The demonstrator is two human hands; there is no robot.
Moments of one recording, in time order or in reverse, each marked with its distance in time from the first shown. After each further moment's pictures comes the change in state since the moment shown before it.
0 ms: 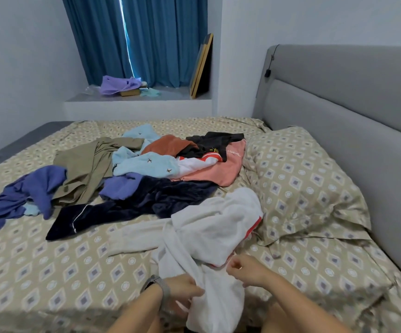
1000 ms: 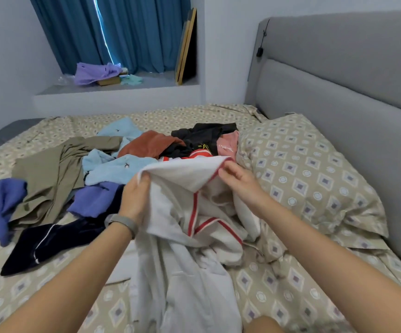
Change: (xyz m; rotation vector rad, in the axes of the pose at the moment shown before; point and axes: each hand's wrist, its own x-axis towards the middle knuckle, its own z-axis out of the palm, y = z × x) left_hand 0.043 0.124 -0.181 -0.571 0.941 0.714; right_hand 0.087 -0.104 -0.163 0.604 0.351 -0.500
